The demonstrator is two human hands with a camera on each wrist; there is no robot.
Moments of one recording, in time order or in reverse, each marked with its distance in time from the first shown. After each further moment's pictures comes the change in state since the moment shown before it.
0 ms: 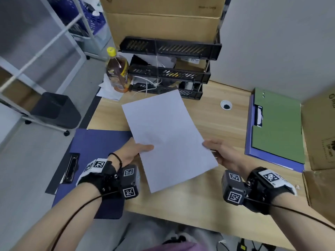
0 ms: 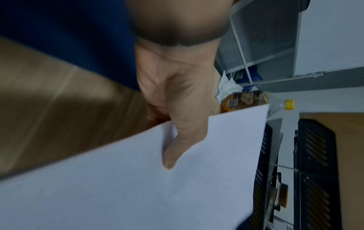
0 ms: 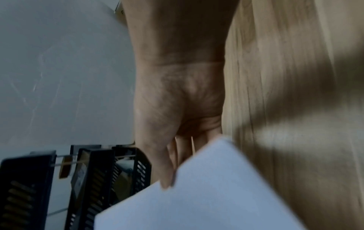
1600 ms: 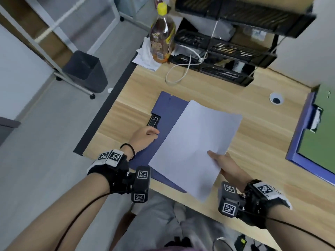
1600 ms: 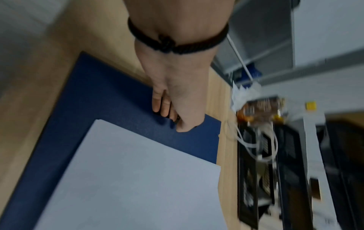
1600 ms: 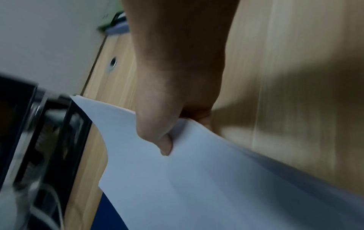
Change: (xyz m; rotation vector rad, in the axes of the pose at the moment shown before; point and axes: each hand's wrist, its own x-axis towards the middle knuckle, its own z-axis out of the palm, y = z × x) left_hand -0.015 -0.052 -0.050 0.482 0.329 -0.106; right_hand 0.044 0.087 0.070 -0.093 0.067 0.089
